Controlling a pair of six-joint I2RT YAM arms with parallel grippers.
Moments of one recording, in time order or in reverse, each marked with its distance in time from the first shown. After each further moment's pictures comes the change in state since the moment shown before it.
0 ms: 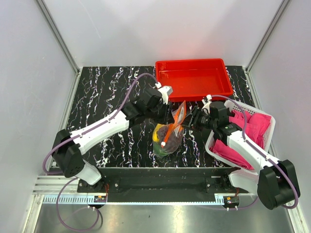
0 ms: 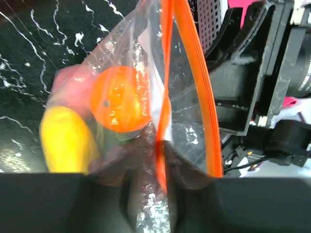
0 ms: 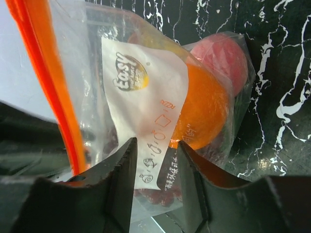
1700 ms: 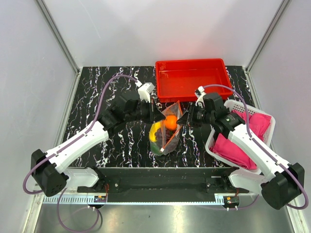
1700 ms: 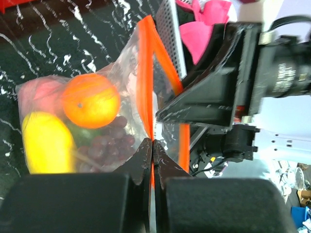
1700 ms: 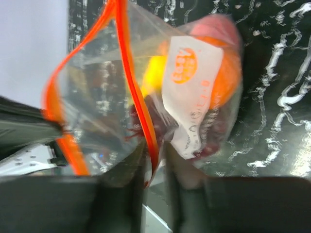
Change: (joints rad) left arm 0.078 -0.281 -0.185 0.137 0.093 -0.094; right arm 0.149 -0.004 0.314 -0.419 0.145 -0.185
